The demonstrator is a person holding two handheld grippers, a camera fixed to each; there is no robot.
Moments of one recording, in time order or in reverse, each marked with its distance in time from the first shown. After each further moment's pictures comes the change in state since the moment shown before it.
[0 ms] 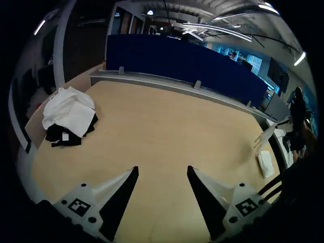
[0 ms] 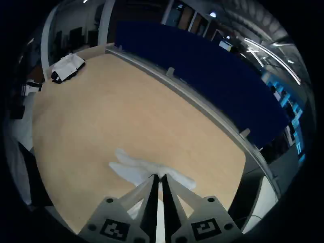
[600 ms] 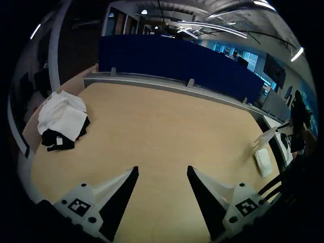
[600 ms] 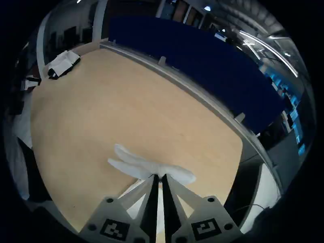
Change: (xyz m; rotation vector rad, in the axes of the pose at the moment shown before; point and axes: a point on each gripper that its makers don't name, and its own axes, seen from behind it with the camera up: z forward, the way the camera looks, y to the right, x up) left arm 0.008 0.024 0.008 -0.028 -0.010 0.033; right arm -0.051 0.019 -0.016 -0.017 -0.050 0.040
